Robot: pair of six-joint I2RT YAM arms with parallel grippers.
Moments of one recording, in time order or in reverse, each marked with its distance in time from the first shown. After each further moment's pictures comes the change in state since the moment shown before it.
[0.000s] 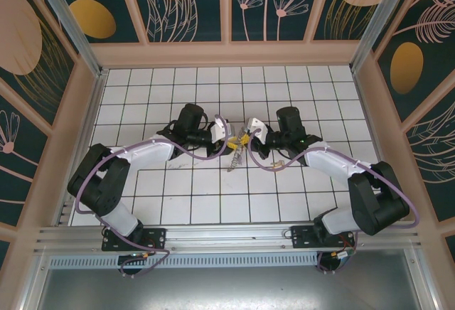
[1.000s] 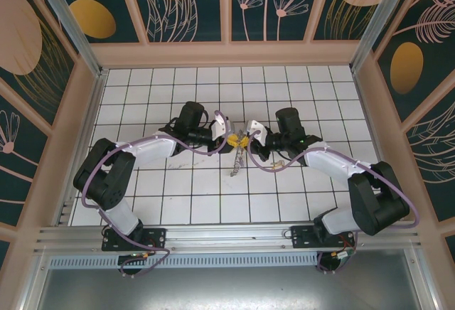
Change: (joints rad) left arm 0.020 0.058 0.035 0.001 0.074 -0.026; right arm 0.005 0.000 0.000 -0.035 -0.015 -0.021
